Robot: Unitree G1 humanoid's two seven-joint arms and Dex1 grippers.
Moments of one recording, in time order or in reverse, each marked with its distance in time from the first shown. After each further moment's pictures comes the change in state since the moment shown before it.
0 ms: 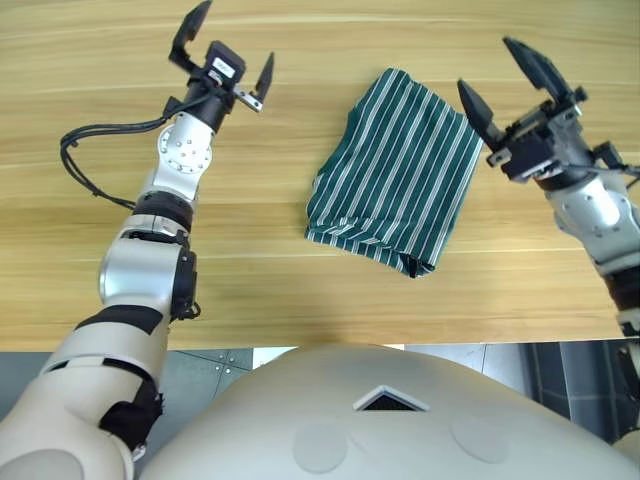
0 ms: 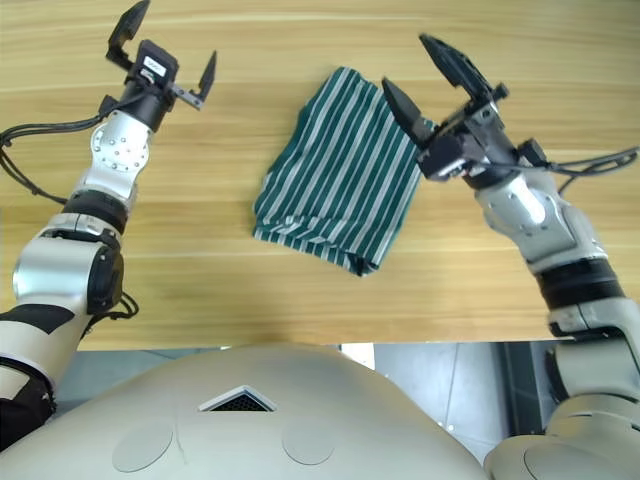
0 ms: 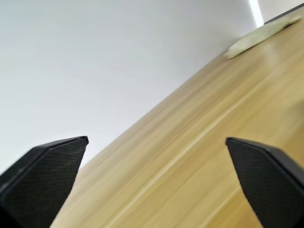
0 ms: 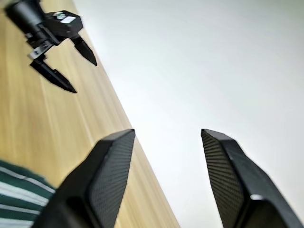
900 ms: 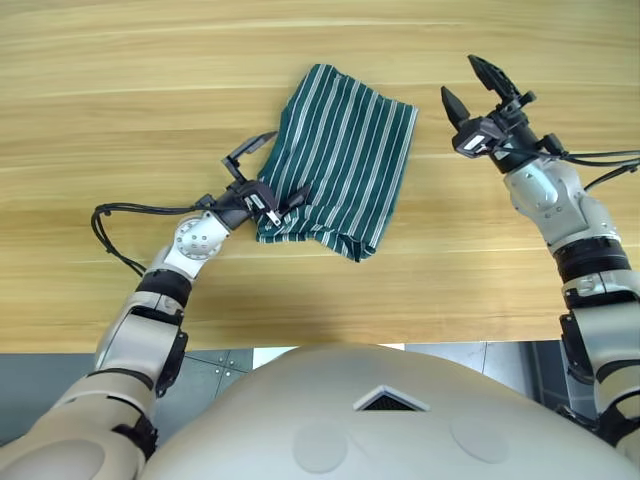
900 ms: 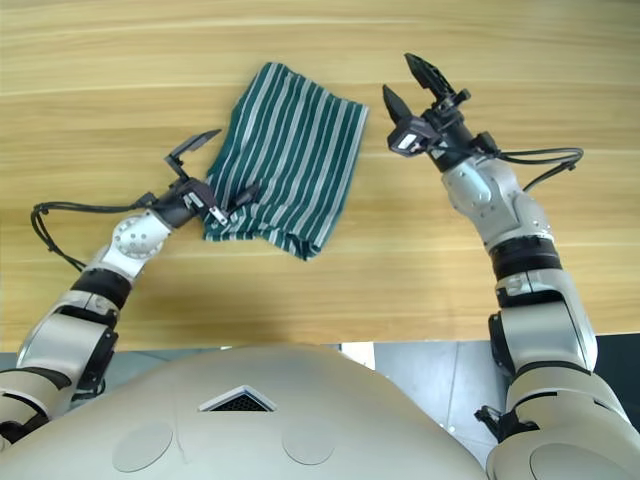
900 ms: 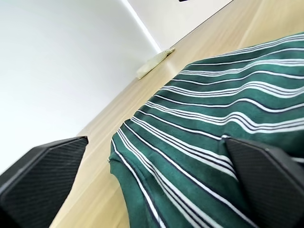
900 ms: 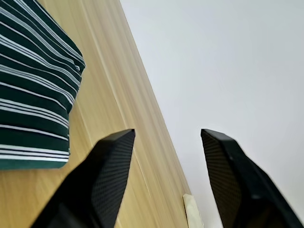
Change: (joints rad) left arm 0.442 0.096 -0.184 -0.277 -0.042 -0.142 -0.093; right arm -0.062 0.150 -0.063 0.268 -0.369 0.127 0.004
